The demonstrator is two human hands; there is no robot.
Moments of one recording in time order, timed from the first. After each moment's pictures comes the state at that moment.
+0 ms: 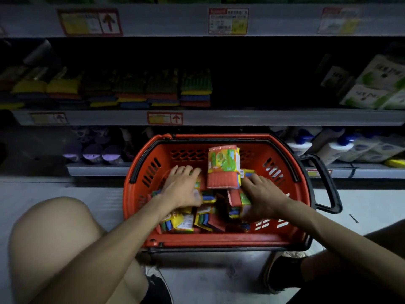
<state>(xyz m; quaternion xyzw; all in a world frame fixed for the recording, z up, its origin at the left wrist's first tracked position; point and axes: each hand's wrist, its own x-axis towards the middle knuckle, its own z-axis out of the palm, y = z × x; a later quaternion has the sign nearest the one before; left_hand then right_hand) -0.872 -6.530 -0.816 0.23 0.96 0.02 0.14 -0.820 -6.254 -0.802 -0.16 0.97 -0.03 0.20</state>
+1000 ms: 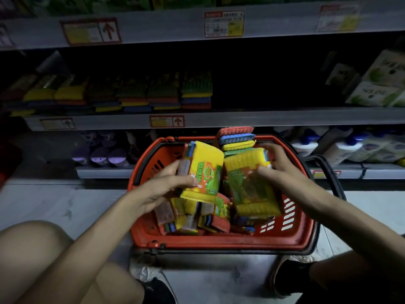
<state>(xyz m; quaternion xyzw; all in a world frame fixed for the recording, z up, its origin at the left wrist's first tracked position) -0.843 -6.560 -0.716 -0.01 0.71 0.63 0.32 -0.798 -6.267 -0.673 0.06 0.78 -0.60 0.15</state>
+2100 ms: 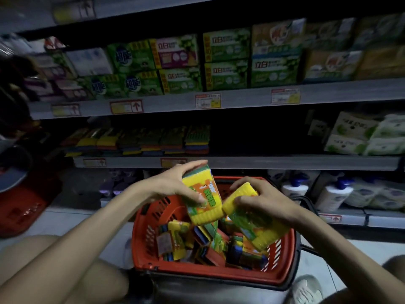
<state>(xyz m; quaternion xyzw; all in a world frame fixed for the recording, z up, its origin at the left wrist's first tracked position) -0.850 -6.508 -0.590 0.10 0.85 0.45 0.27 -0.803 -6.231 -0.621 -0.11 0.85 -0.49 0.16</state>
